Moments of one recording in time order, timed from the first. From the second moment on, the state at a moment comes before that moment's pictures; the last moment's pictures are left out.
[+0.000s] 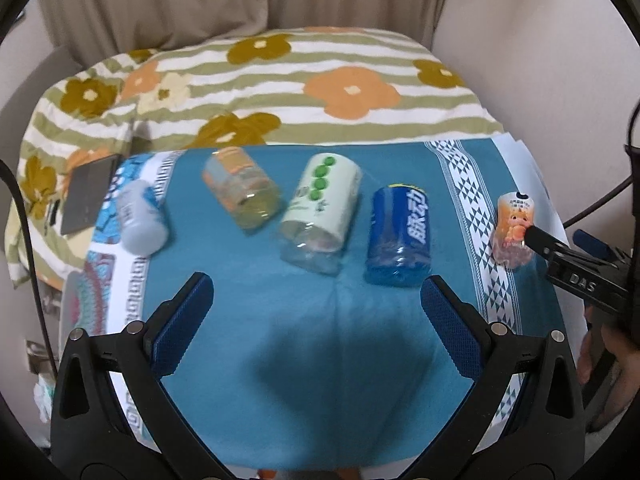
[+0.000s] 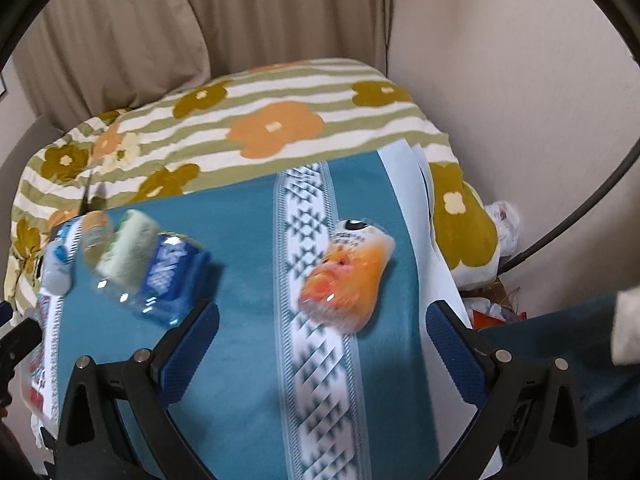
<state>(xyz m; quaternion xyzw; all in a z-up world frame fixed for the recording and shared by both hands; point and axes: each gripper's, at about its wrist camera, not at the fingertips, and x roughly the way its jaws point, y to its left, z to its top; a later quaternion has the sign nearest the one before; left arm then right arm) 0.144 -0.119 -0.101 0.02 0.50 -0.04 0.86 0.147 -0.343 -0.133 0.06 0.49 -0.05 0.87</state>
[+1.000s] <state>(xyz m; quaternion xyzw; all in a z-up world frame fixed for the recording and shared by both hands) 0.168 -0.155 -0.136 0.02 0.54 -0.03 0.84 0.193 -0.361 -0.192 0.05 0.55 0.00 0.84</state>
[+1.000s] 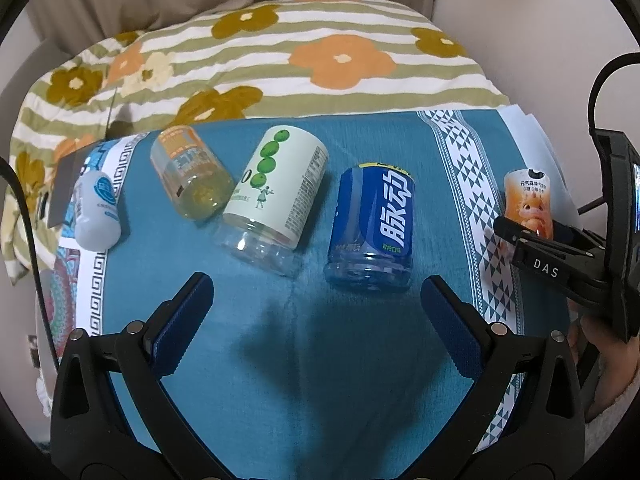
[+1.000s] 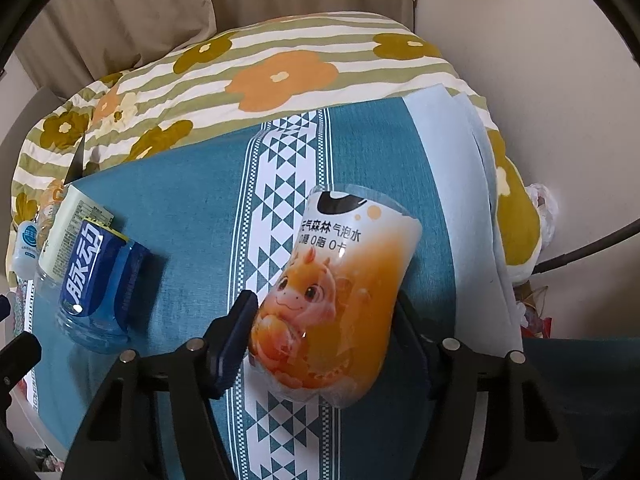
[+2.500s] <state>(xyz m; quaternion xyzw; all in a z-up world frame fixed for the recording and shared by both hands) 0.064 0.048 -0.128 -0.01 0.53 -0.03 0.85 0.086 -0.139 -0.199 0.04 0.56 0.10 0.82</state>
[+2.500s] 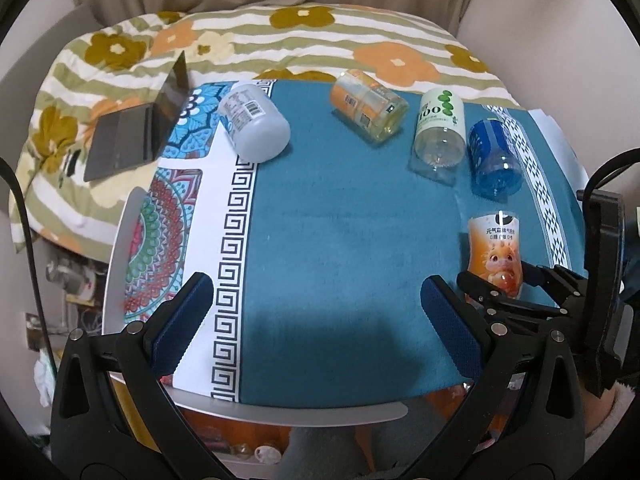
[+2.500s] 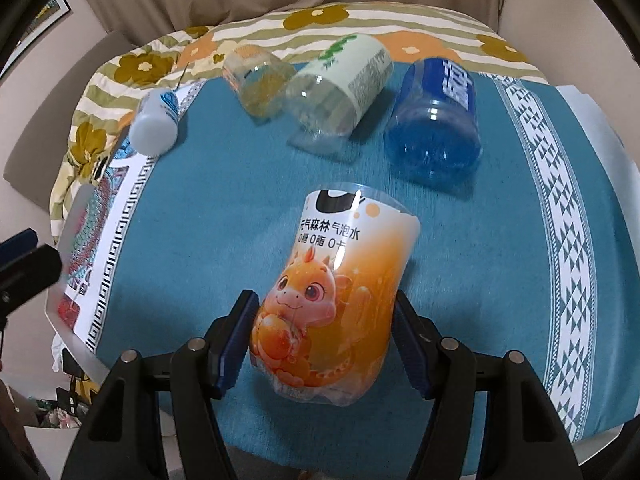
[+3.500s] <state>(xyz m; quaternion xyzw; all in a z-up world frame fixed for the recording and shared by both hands) 0.057 0.026 -0.078 0.02 0.51 -0.07 0.85 0.062 -0.164 -0.150 0.07 0.51 0.07 0.85</state>
